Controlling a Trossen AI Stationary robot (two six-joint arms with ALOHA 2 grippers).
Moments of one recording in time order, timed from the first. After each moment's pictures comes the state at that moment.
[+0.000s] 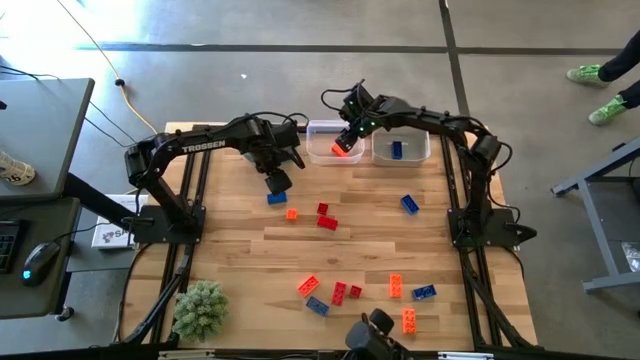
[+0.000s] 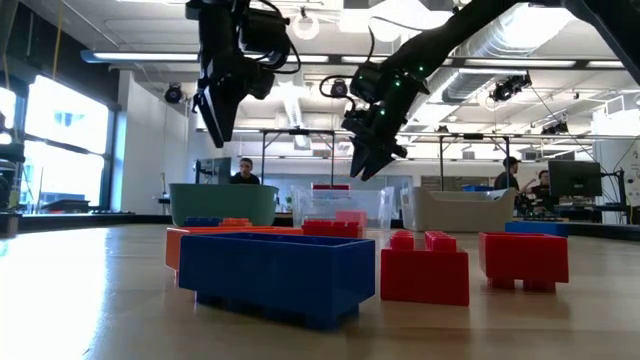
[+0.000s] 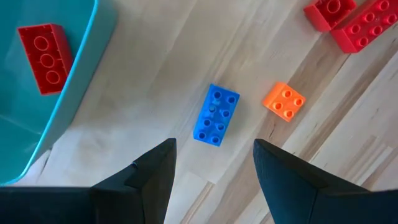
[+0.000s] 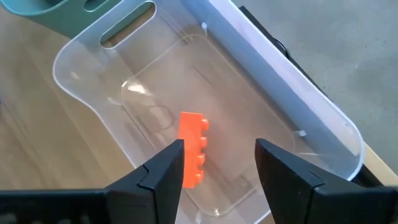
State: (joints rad) left arm 0.52 1.65 1.40 -1.21 0.02 -0.13; right arm -0.65 1.94 1.54 -0.61 -0.09 0.04
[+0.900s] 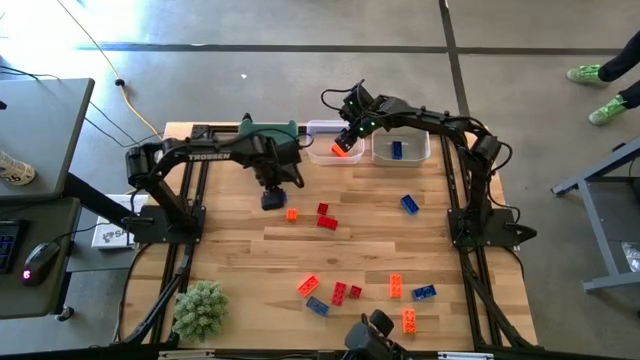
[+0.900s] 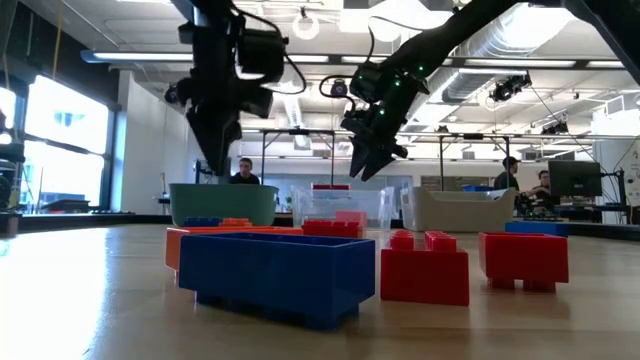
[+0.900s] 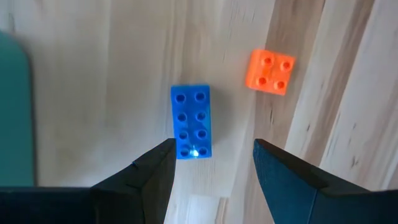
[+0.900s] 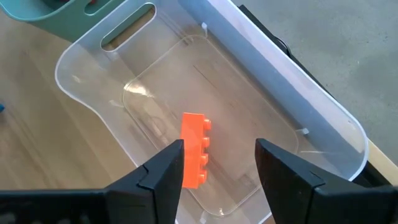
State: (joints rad) left arm 0.46 1.66 1.21 -1.02 0.08 0.19; right arm -0.65 1.94 1.54 -0.61 -0.09 0.07
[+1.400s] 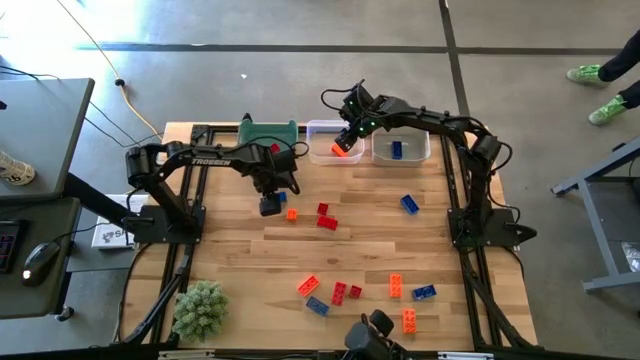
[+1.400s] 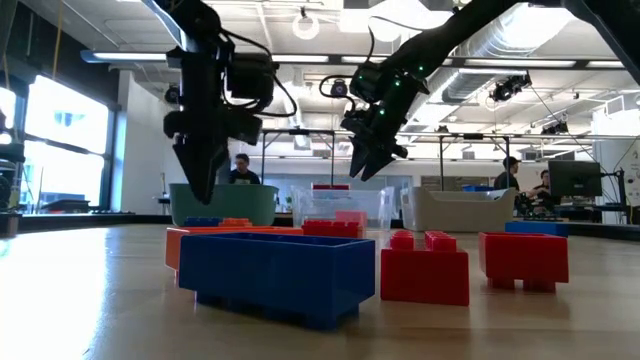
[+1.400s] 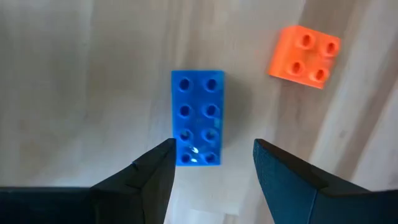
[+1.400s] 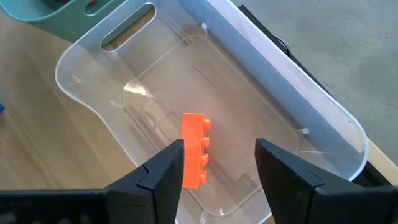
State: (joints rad) left arm 0.47 1.66 1.04 -0.85 0.05 0.15; right arm -0.65 1.94 1.54 -0.61 -0.09 0.07
